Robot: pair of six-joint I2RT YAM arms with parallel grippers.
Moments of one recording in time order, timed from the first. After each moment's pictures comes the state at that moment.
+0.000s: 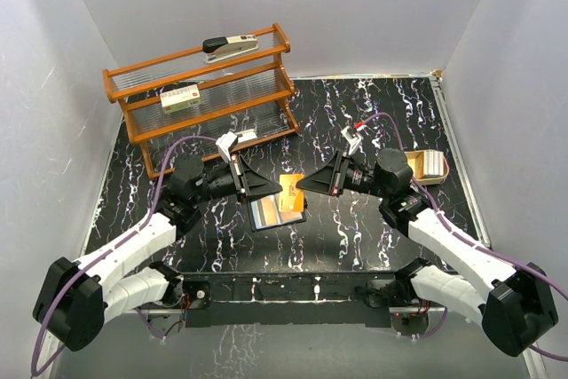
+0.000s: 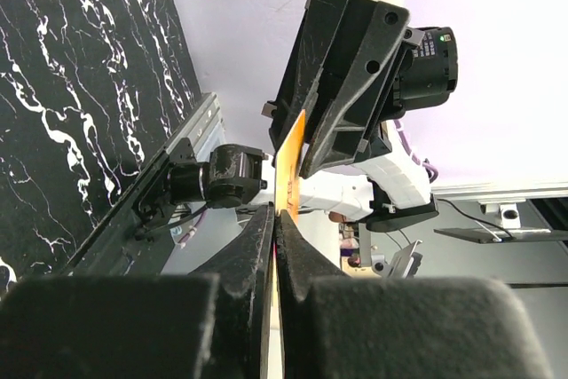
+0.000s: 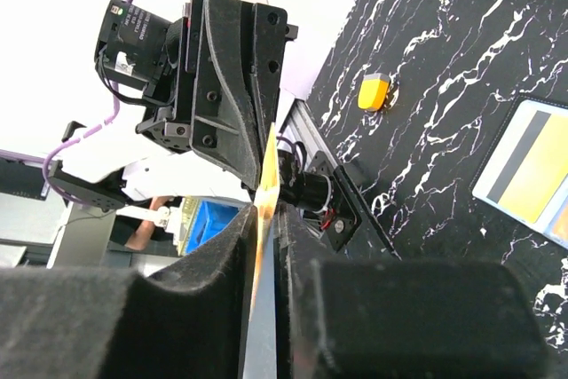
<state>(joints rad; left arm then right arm) -0.57 1.02 0.53 0.43 0.70 -1.32 0.52 0.97 0.58 0.34 -0.71 1.06</state>
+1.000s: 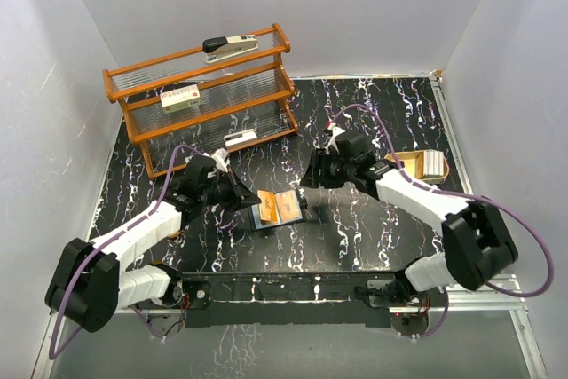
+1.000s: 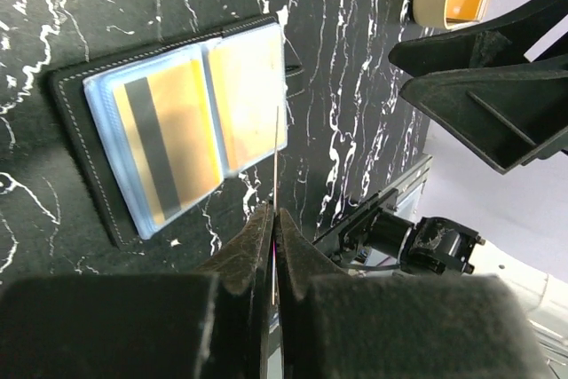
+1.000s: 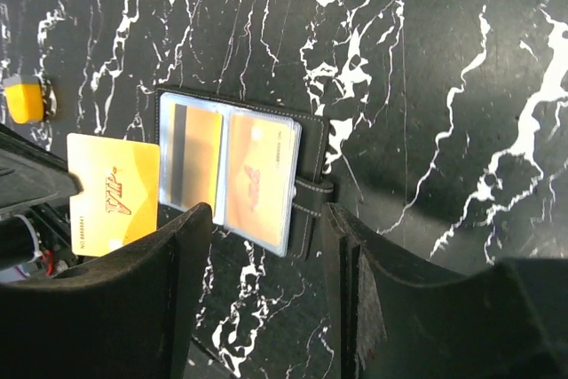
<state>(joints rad) -0.48 1.15 0.54 -0.08 0.43 -0.94 0.52 1.36 0.82 -0.17 -0.29 0.51</state>
